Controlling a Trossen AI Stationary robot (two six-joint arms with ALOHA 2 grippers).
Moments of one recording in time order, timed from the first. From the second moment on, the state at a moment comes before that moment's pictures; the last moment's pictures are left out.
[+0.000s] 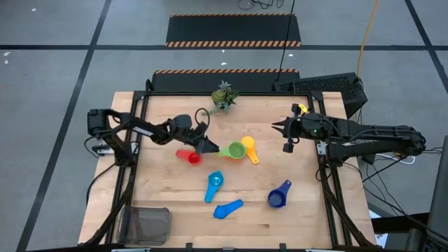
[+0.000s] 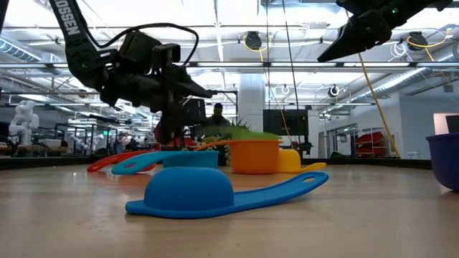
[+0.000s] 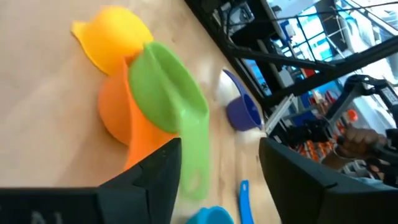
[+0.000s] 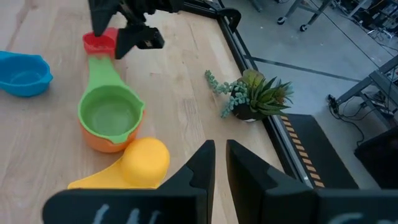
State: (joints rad) left arm 0.31 1.65 0.52 0.81 0.59 -0.77; right arm -0.11 0.77 0.66 -0.40 0.28 -0.25
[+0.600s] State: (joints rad) left arm 0.07 1.60 0.59 0.71 0.17 -0.20; right arm -0.11 0.77 0.66 -0.40 0.28 -0.23
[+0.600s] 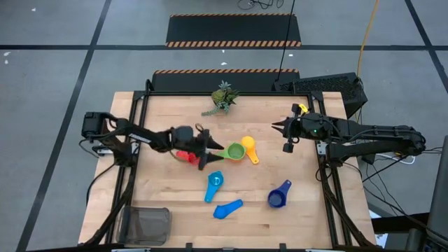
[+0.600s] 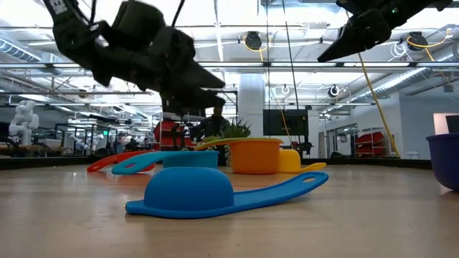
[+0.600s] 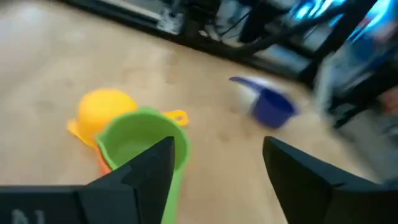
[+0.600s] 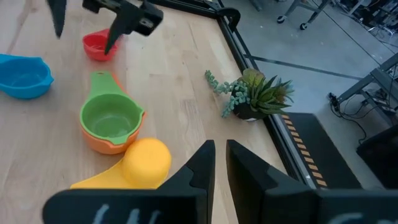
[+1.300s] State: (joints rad) left arm -0.06 1.62 0.73 0.21 -0.26 -0.15; right arm -0.11 0.77 0.66 -0.40 0.28 -0.23
